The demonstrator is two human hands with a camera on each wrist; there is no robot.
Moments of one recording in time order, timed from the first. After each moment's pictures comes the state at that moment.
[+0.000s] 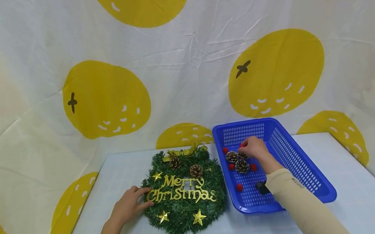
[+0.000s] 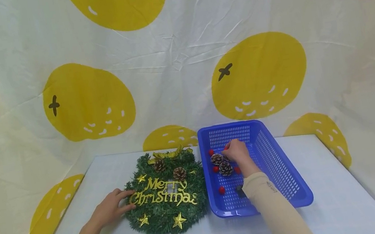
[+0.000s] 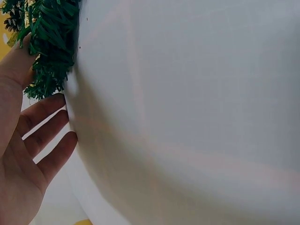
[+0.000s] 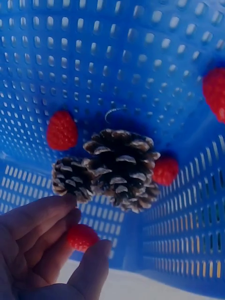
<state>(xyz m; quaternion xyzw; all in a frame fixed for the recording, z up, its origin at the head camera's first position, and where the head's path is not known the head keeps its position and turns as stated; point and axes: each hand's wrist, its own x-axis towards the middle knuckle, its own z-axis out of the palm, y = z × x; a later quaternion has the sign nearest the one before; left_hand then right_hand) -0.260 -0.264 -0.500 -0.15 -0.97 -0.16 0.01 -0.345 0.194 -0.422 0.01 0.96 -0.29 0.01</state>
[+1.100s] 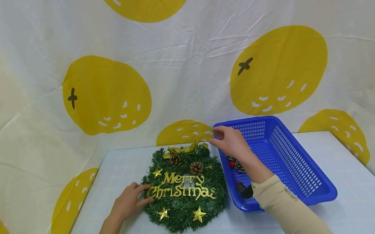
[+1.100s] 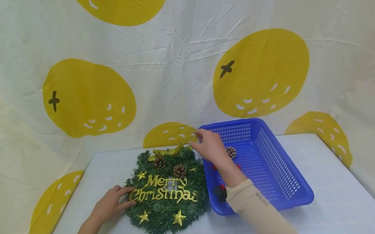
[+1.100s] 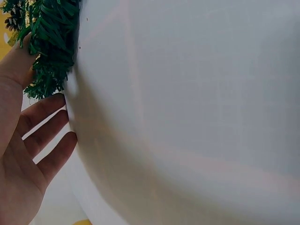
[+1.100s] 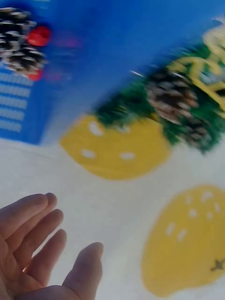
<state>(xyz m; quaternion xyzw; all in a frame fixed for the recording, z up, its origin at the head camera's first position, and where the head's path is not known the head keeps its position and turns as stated) -0.260 -0.264 -0.498 -0.15 -0.98 -0.16 0.00 -0.305 0.112 -0.360 -0.09 0.91 -0.39 -0.03</state>
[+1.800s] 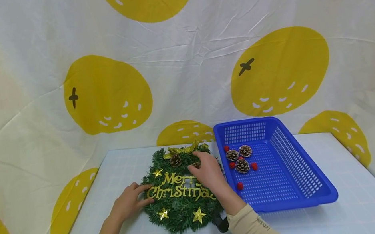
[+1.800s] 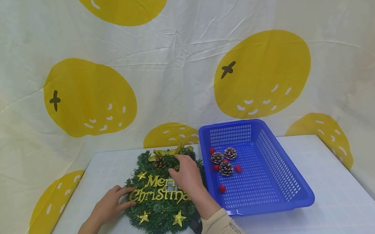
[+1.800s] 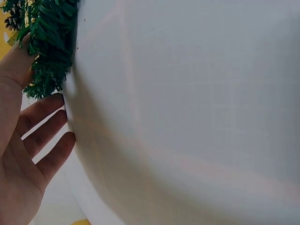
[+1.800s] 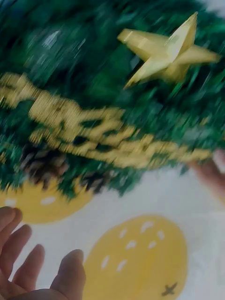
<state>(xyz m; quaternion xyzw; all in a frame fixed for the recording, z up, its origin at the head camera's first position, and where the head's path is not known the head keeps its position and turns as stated) -0.261 -0.266 -0.504 -0.15 -0.98 -0.16 0.01 -0.270 0.035 -0.423 -0.11 0.89 -0.44 -0.07</state>
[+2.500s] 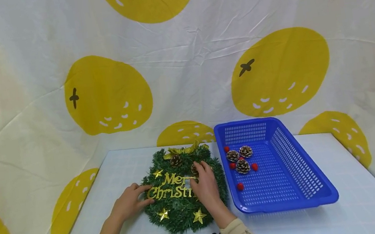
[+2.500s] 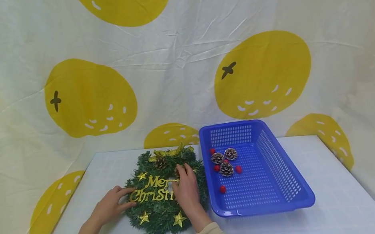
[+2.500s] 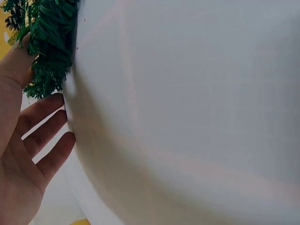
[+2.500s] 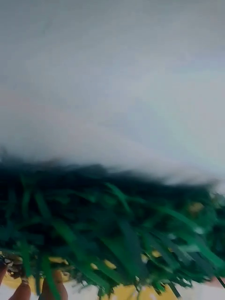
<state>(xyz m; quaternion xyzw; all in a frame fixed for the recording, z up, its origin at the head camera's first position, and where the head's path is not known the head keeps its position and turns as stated) -0.259 -0.264 -0.503 -0.15 -0.97 -0.17 0.02 -0.265 0.014 -0.494 -0.07 0.89 -0.43 -0.15</state>
